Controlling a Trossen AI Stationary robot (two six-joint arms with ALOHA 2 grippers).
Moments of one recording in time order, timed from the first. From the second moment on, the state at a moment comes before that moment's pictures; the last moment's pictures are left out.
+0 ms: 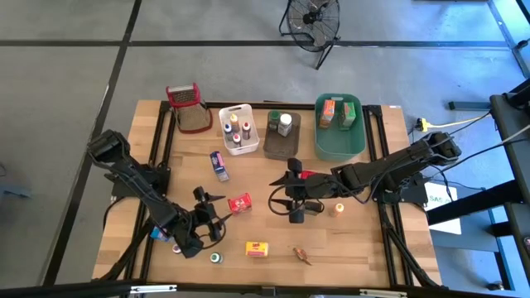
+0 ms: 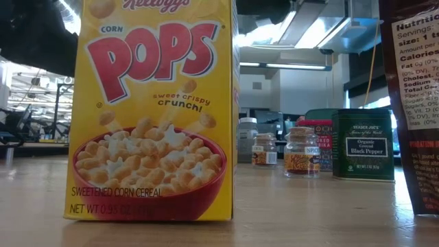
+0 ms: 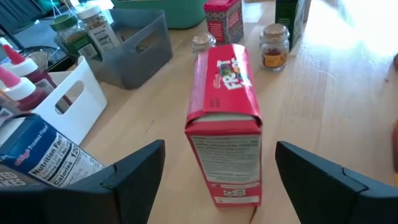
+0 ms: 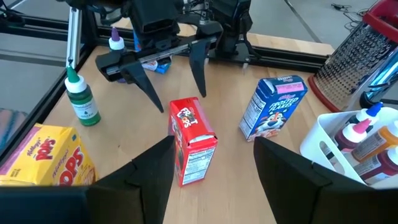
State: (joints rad) left arm -0.80 1.53 0.74 -0.31 -1.09 -0.89; right arm 0.34 1.51 1.09 -0.07 0.31 0.05
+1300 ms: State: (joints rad) left arm -0.77 1.81 0.74 -0.08 -1.18 -1.07; right arm 0.34 1.51 1.09 -0.07 0.20 -0.02
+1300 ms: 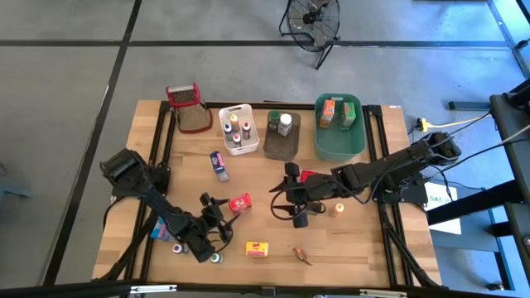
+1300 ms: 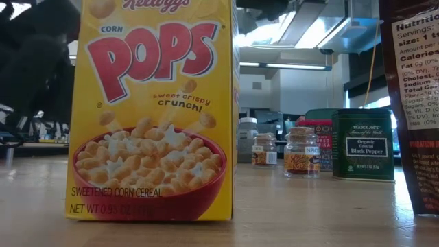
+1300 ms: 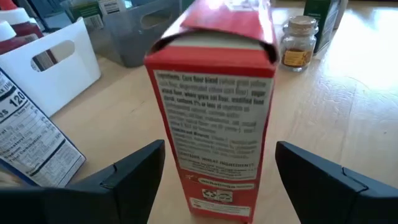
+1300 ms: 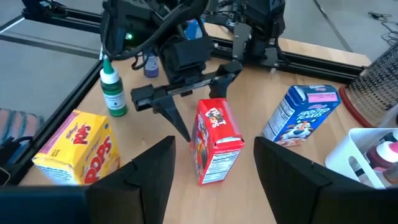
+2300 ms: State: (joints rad) left arm -0.71 1.84 0.75 0.00 -1.15 -0.86; right arm 0.34 1.51 1.09 -0.10 0.14 -0.03
